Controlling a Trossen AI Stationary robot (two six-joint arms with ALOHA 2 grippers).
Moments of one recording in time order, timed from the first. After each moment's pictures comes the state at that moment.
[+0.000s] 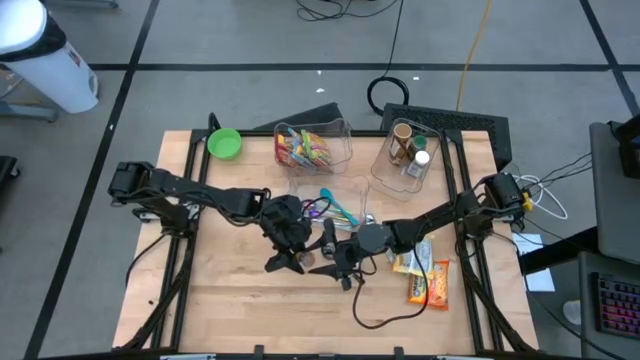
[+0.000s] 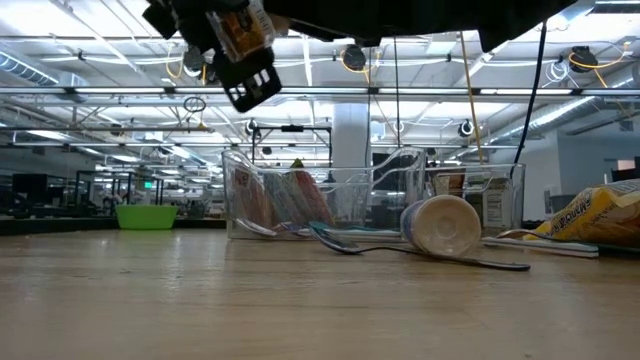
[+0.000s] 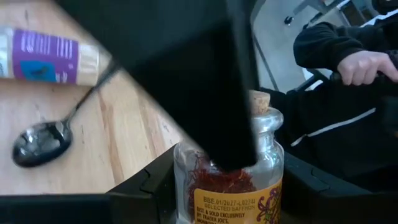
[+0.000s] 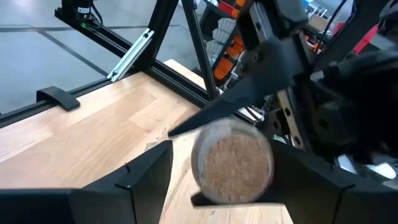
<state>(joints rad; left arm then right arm) -0.09 1.55 1.00 -0.15 0.63 -0.25 0.27 1.76 0.96 0.68 0.02 -0.46</state>
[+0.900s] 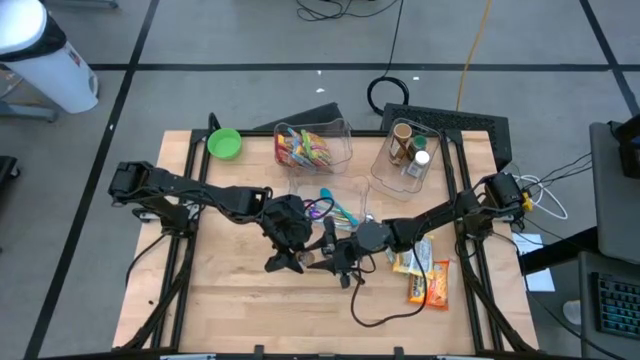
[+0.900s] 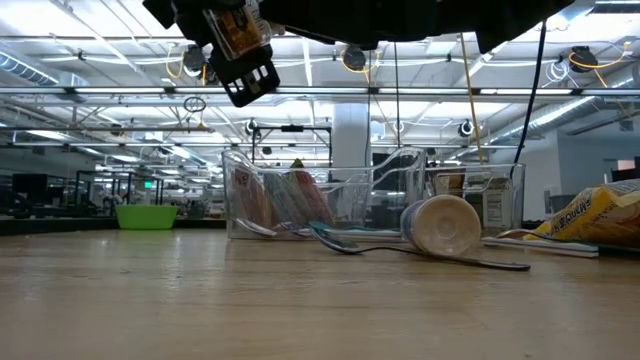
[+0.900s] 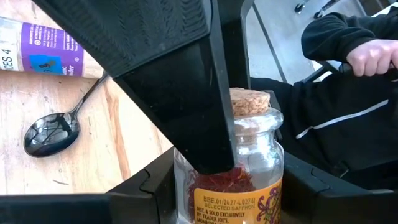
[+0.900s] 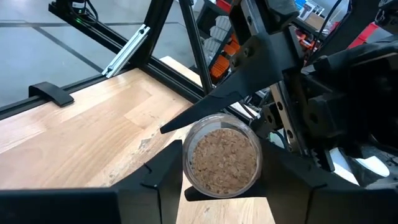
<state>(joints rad) -0.09 1.55 1.06 -0.28 0.60 -0.21 0.27 1.76 0.96 0.67 0.03 -0.46</state>
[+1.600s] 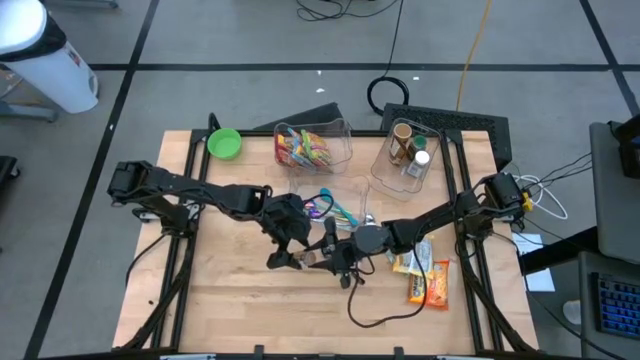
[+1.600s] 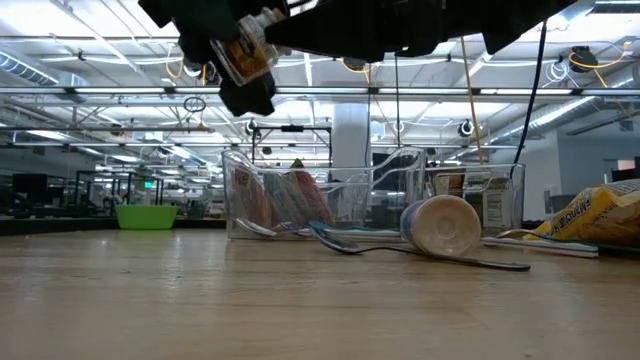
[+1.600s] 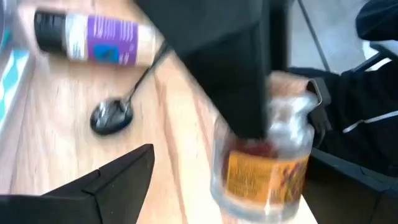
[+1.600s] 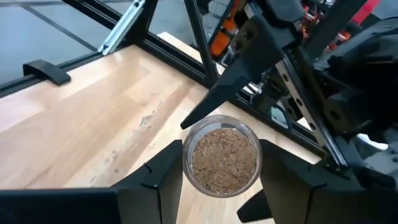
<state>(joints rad) -0.08 1.54 1.06 -0.35 0.47 -0.12 0.28 1.76 0.96 0.61 0.08 -0.44</state>
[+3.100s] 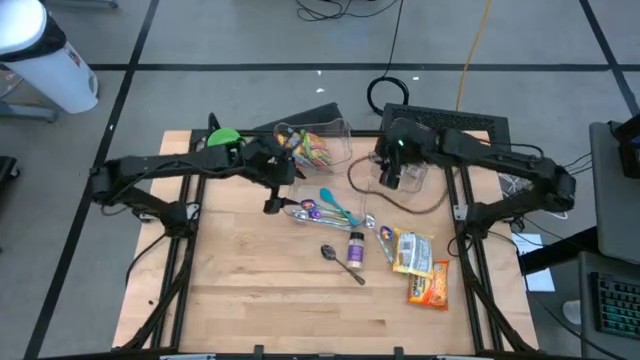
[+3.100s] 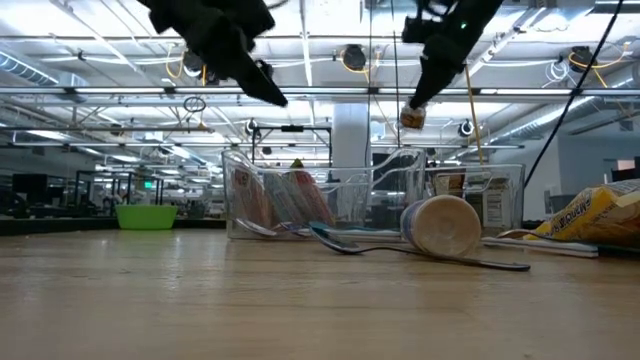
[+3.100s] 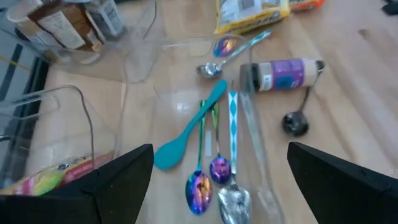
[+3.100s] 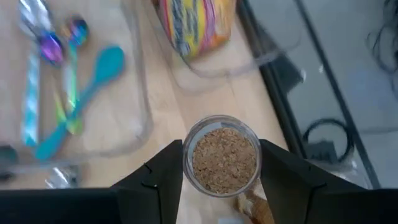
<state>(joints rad) 0.29 1.36 1.06 -0.43 0.31 0.40 -0.37 1.27 1.20 -0.76 0.17 -0.18</state>
